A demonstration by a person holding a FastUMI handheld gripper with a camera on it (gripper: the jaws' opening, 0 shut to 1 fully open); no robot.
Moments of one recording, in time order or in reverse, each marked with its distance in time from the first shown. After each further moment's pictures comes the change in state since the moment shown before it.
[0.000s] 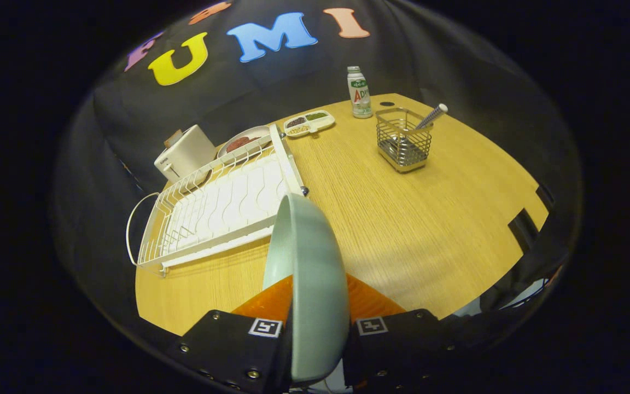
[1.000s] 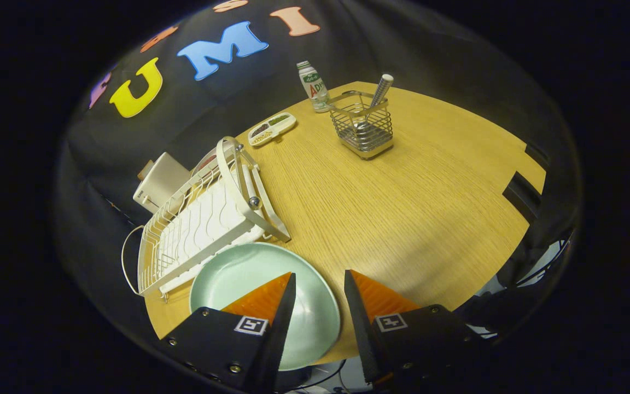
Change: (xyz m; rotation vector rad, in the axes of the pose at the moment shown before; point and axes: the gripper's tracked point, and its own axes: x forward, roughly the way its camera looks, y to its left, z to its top) arm 0.013 -0.042 0.014 0.135 -0.035 -0.056
